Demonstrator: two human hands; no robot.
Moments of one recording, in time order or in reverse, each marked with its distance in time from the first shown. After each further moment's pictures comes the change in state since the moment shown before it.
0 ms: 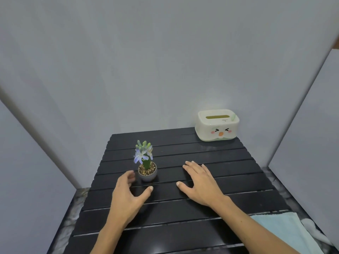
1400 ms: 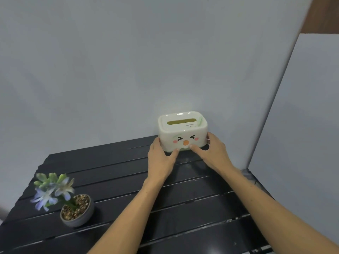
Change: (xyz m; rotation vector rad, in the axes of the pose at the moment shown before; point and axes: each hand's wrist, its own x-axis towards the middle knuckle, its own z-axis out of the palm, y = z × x) left_hand 0.137 0.141 0.246 -0.111 -0.087 0.151; right_hand 0.093 0.203 -0.063 0.528 0.406 0.341
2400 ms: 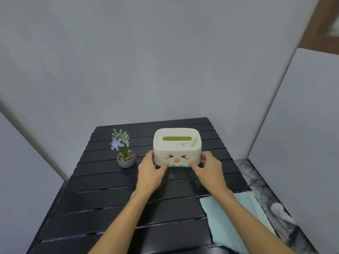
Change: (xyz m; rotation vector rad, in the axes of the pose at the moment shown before) left_hand -0.162 -0.012 -0.130 -0.056 0.007 -0.123; right_hand -0.192 -0.071 0.005 0.016 -0.043 0.049
